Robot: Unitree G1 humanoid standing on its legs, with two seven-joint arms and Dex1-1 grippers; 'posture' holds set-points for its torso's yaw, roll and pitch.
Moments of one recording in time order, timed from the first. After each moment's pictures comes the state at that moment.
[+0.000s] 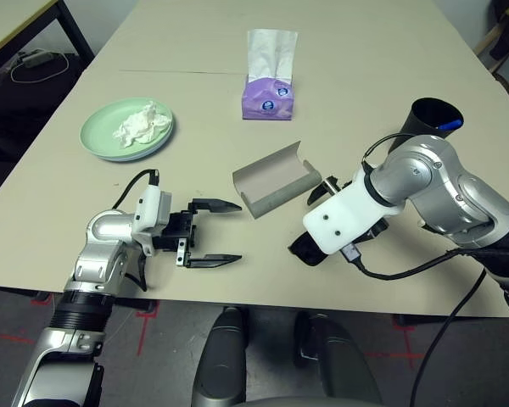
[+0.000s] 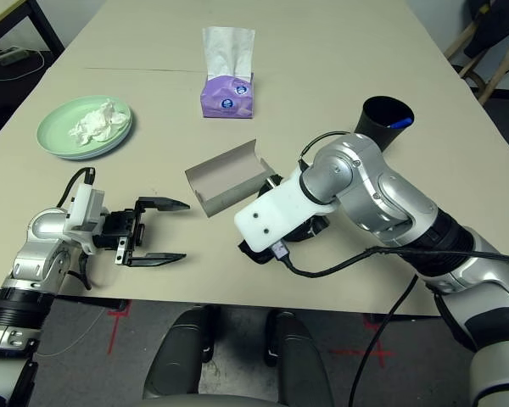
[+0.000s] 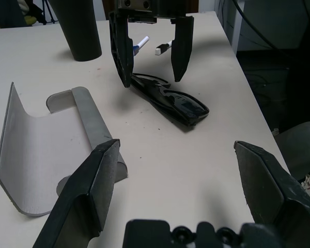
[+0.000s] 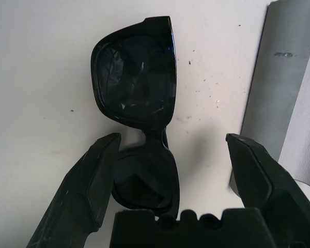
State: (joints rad) left arm -0.34 0.60 -0.02 0.17 -0.43 -0.15 -1.49; right arm -0.85 -0.75 0.58 -0.27 -0.38 0.20 1.53
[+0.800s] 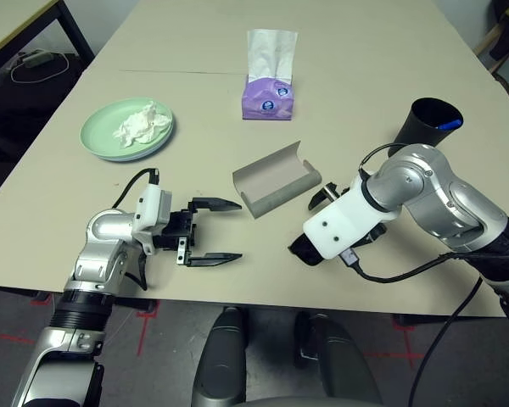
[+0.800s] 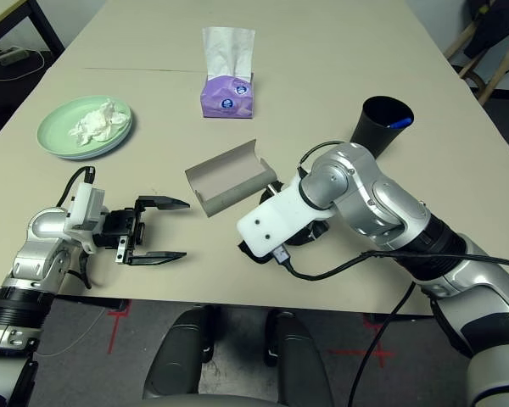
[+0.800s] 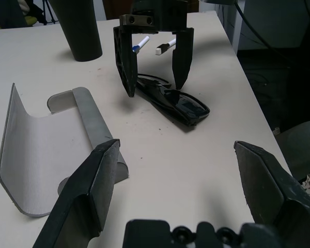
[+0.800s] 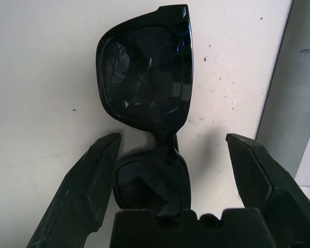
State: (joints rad) left arm -0.35 0.60 -0.02 0.17 -0.43 -0.15 -1.49; right arm -0.81 -0.73 0.58 -0.22 -0.41 0.13 1.51
